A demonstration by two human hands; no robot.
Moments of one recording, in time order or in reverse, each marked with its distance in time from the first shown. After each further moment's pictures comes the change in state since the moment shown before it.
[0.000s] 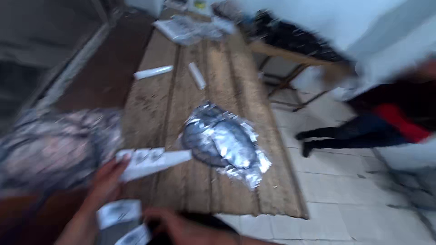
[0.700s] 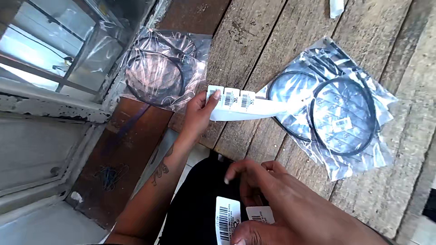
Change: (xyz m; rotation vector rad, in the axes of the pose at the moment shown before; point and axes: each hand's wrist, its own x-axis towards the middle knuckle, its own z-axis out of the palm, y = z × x) left_hand -0.011 -0.005 0.004 -0.113 -0.037 0.157; right_hand 0.007 -0.027 -0.021 -0.535 -0.263 0.085
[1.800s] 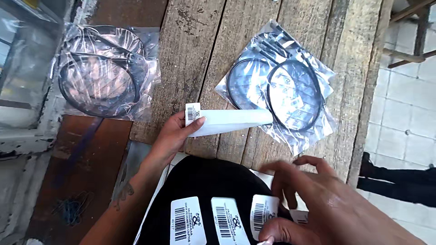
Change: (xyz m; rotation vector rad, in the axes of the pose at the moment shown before) left_hand -0.024 -0.004 0.028 -0.040 -0.283 -0.336; right_hand -0.082 0.007 -0.043 -0.307 0.172 0.314
